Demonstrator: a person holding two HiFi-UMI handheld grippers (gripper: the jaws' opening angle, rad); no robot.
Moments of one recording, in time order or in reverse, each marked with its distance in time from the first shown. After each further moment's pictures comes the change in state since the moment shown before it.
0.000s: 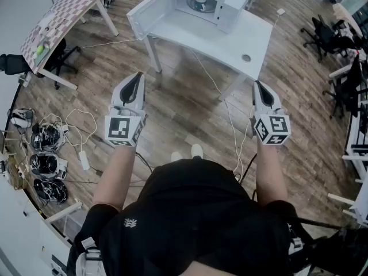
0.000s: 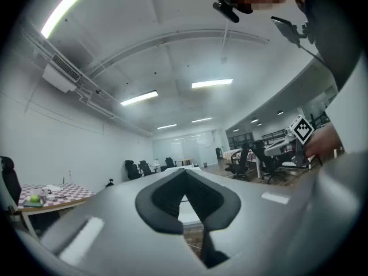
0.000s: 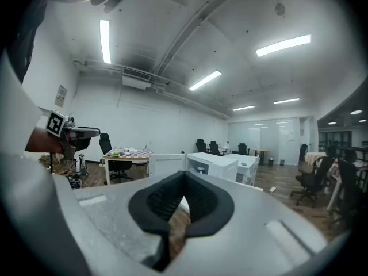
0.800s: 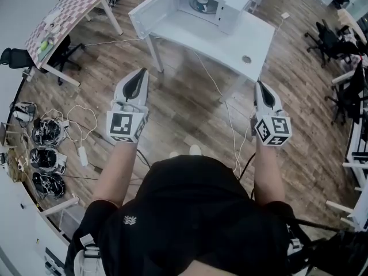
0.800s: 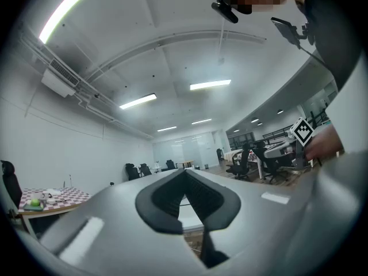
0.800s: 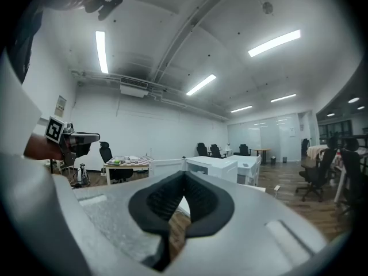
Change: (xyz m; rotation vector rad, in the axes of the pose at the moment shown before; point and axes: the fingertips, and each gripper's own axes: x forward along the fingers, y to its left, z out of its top) left arm 0.005 -0.032 0.013 0.026 -0.021 0.010; right arm -0.014 -0.022 -0.005 0.065 -0.059 0.017
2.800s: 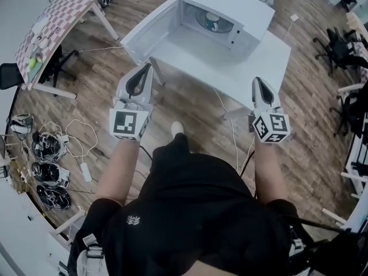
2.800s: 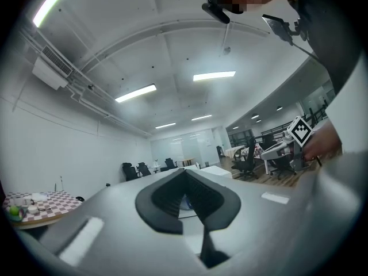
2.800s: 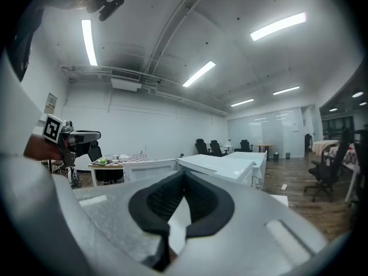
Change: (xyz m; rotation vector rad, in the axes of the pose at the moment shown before) left arm 0.260 0.155 -0.082 0.017 0.016 -0.031; right arm 0.312 -0.059 -0.007 0.021 0.040 -0.005
